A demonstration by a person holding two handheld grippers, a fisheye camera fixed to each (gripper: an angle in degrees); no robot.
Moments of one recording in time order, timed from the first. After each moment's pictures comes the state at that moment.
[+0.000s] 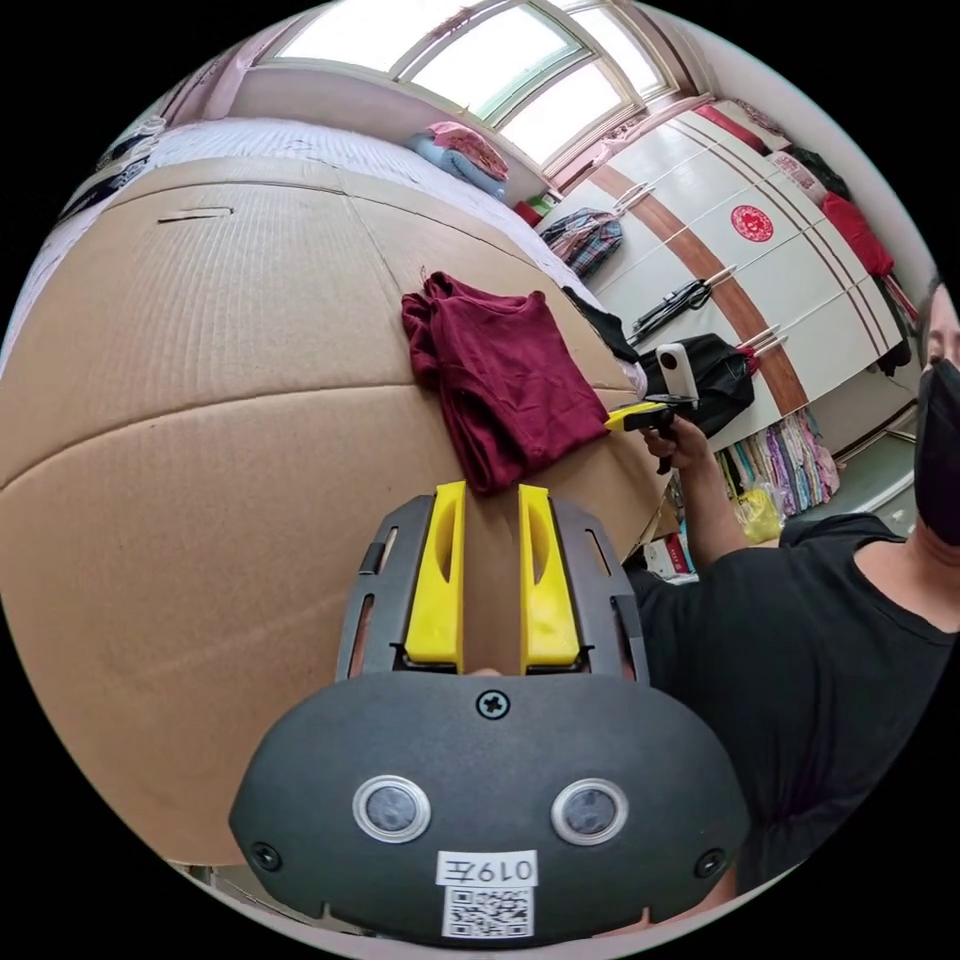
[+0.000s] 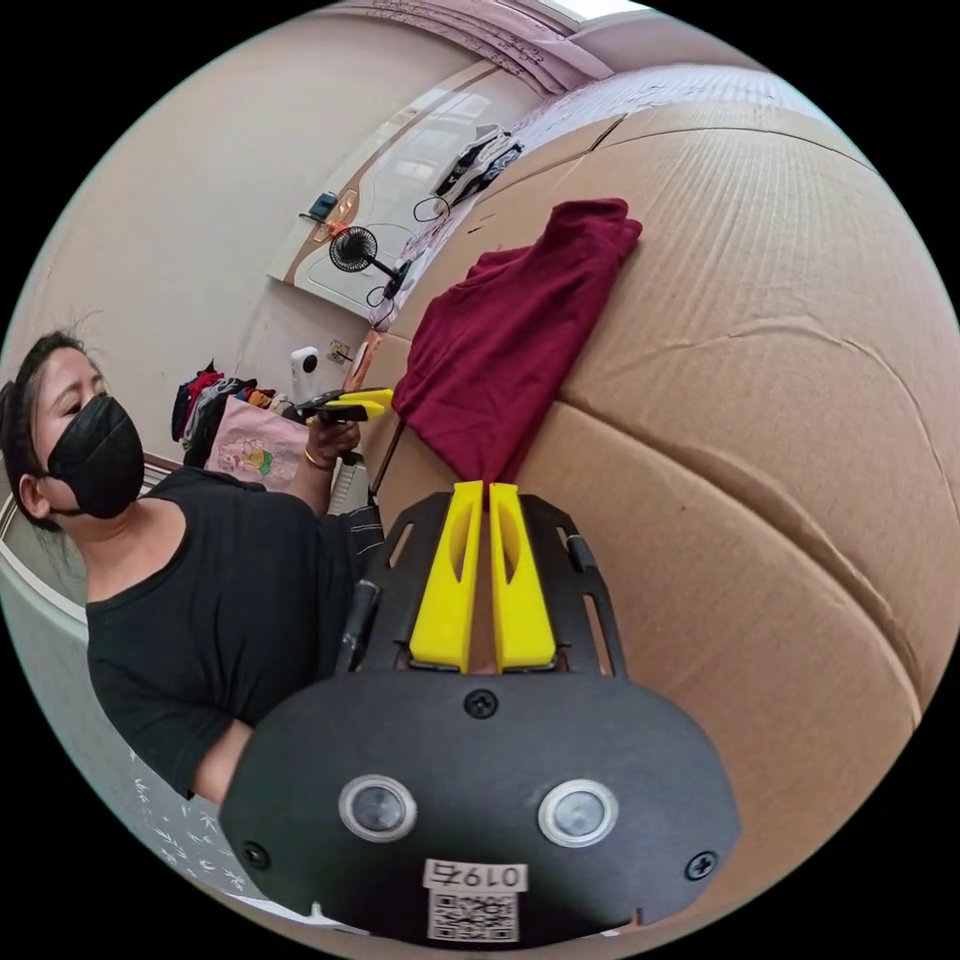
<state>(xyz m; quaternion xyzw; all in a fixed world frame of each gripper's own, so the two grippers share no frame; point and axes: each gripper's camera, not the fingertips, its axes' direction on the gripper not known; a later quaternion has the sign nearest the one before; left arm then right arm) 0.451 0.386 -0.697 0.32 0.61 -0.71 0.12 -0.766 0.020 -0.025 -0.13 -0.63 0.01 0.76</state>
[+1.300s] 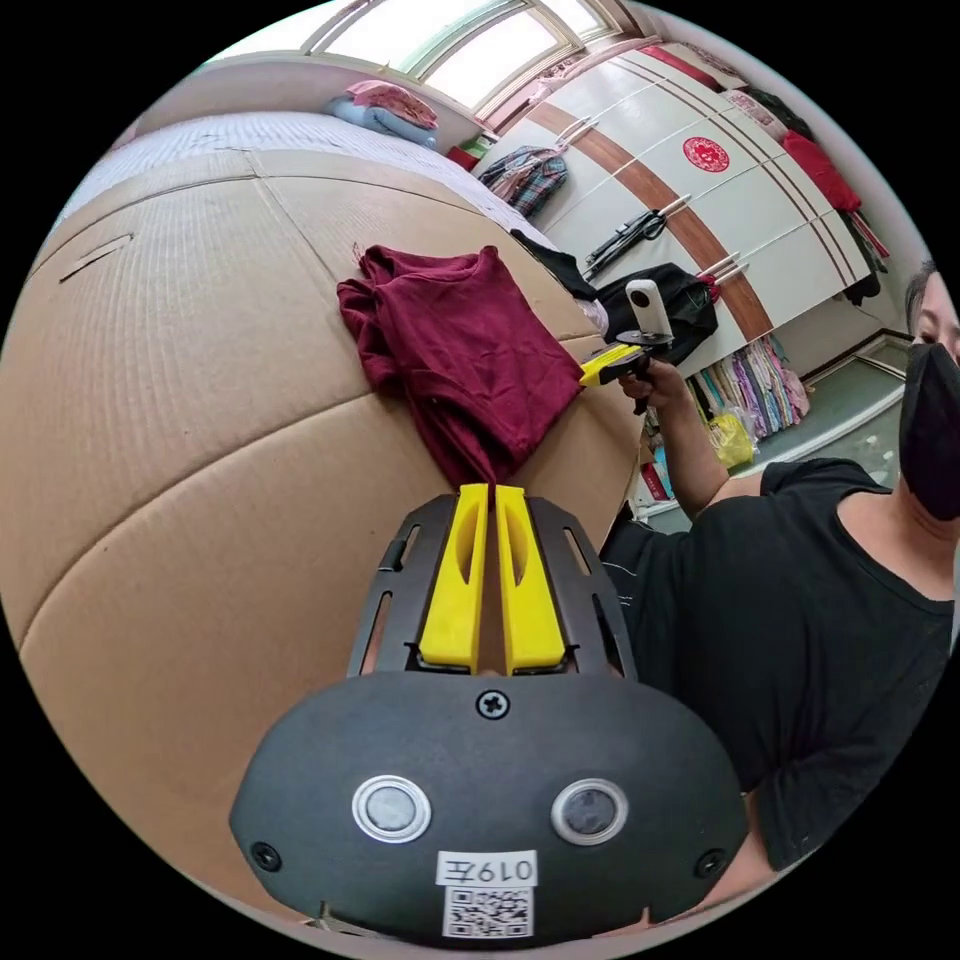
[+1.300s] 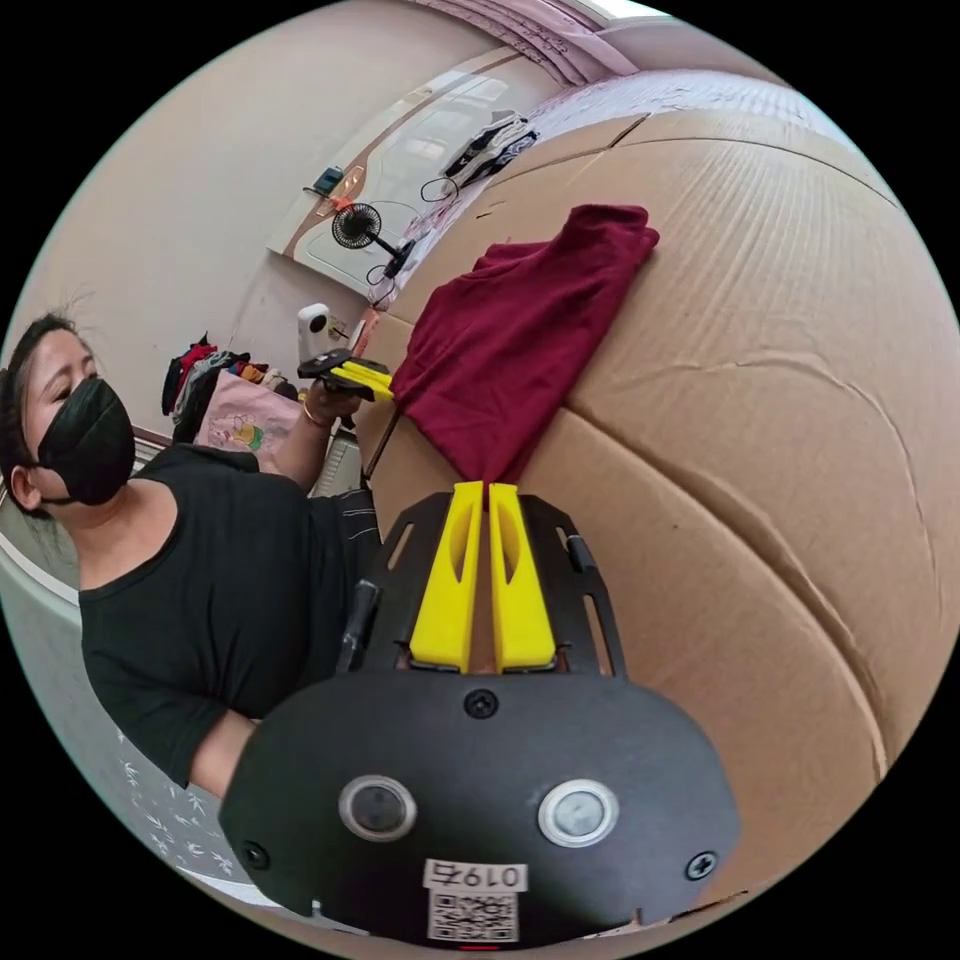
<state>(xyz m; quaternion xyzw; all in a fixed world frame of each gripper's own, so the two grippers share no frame) 0.366 0.423 -0.591 0.40 0.66 -0.62 0.17 -0.799 -0.036 -0.070 -0.13 -0.61 -0.05 0.78</state>
